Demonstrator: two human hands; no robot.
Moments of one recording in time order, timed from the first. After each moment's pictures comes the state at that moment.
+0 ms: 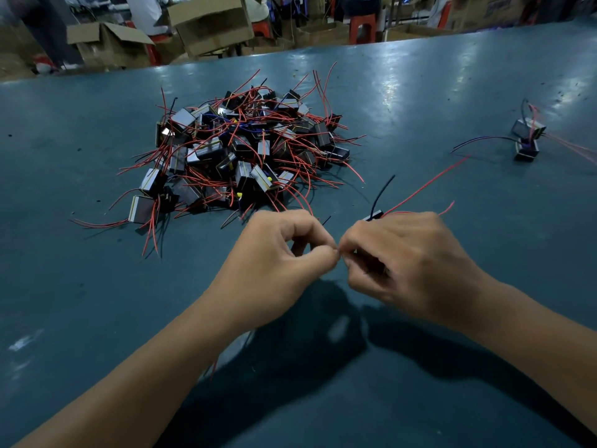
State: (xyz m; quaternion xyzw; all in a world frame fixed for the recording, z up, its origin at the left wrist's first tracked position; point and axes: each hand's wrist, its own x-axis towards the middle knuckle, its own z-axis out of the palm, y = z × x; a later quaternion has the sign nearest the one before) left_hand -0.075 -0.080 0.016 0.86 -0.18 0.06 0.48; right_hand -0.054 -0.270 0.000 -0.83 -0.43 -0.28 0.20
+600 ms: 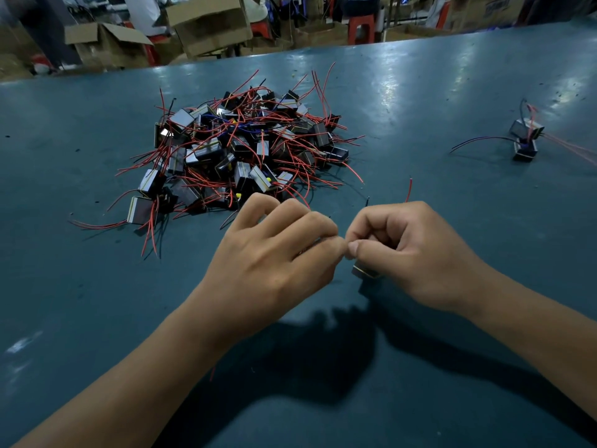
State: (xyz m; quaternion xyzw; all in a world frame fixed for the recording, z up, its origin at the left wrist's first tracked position) left_hand -0.073 -0.070 0.013 0.83 -0.38 0.41 0.02; right_hand -0.052 -0.268 0.007 -0.79 -0.26 0.03 0.56
